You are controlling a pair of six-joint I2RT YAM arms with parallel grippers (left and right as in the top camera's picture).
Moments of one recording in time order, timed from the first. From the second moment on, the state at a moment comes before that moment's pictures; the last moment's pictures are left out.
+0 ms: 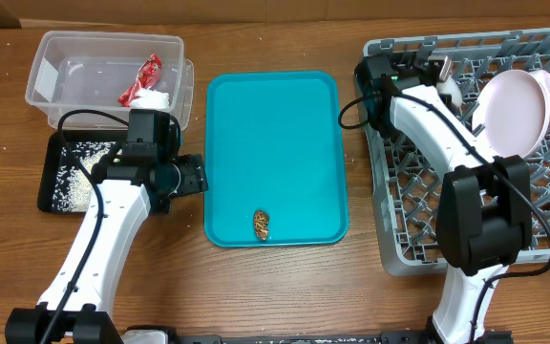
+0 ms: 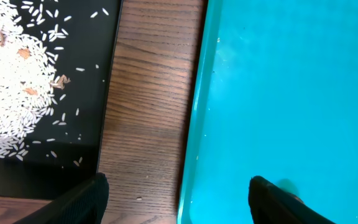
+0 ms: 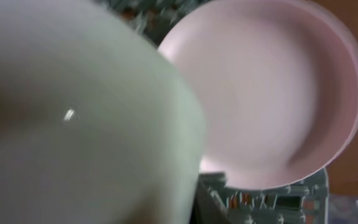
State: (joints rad) left arm -0.06 1.45 1.02 -0.79 0.07 -0.28; right arm 0.26 2.06 1.60 -1.08 1.01 0.62
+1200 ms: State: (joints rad) left arm -0.30 1.45 1.02 -0.80 0.14 -0.28; right arm 0.23 1.78 1.68 -1.21 0.01 0.29
